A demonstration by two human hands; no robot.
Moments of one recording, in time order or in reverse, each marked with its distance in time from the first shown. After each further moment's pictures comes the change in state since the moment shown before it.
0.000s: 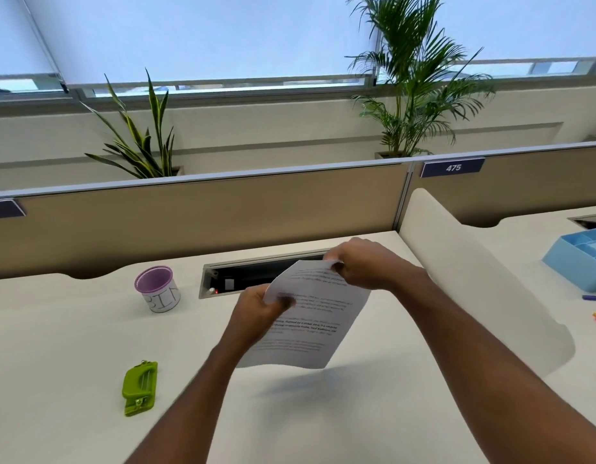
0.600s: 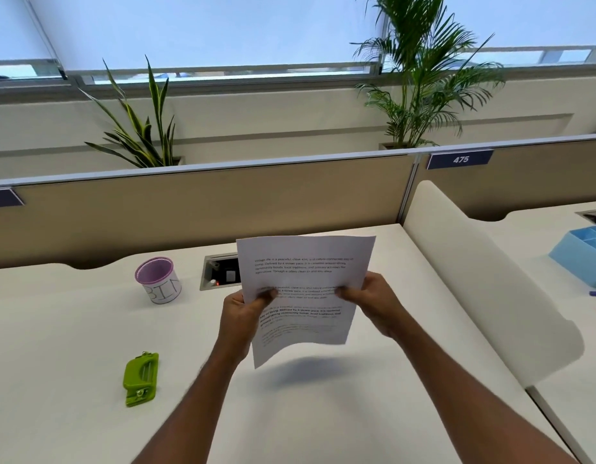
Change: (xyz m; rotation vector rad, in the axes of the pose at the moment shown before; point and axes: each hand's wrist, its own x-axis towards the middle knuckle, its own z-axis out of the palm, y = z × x) left_hand -0.013 -0.028 0.002 -0.498 0.190 -0.176; right_hand -0.031 0.020 0.100 1.399 0.249 0.185
